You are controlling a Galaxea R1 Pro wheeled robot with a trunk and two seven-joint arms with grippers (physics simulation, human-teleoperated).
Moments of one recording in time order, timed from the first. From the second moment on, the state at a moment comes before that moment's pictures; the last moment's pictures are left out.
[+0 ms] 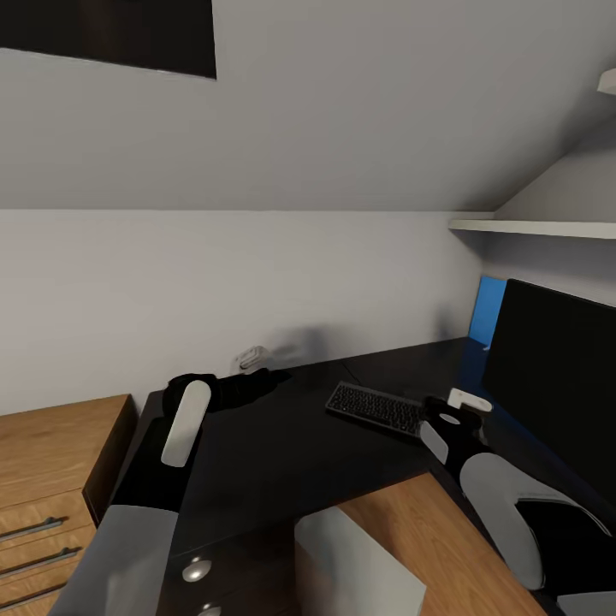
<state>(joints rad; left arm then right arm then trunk) -0.70 -0.13 -0.03 -1.32 0.73 0.99 0.22 -0.98 -0.05 -0.03 -0.21 -0.23 -0.12 -0.51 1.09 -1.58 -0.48</state>
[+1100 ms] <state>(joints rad) -0.70 -0.13 -0.03 -1.36 0.73 1.00 0.22 -0.98 -0.12 -0.06 -0.21 -0.35 -0.12 -0.42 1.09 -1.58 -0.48</state>
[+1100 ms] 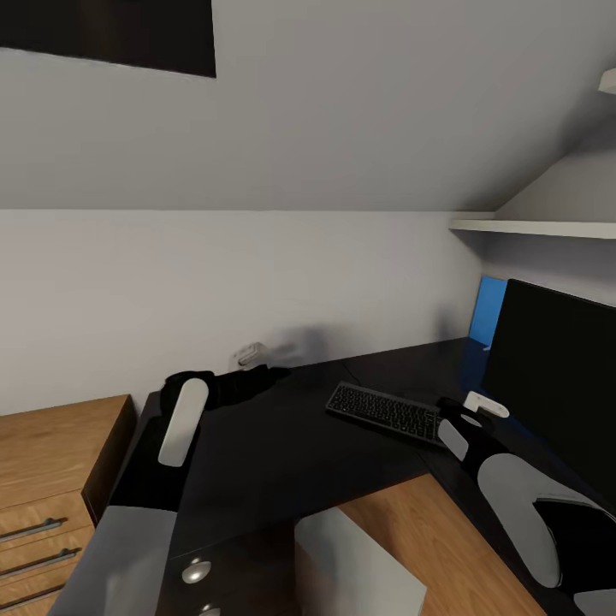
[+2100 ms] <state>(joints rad) -0.70 -0.13 -0.03 -1.38 0.73 1.00 0.23 -0.98 -0.12 -0.07 -0.22 -0.35 -0.12 -0.42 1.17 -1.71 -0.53</state>
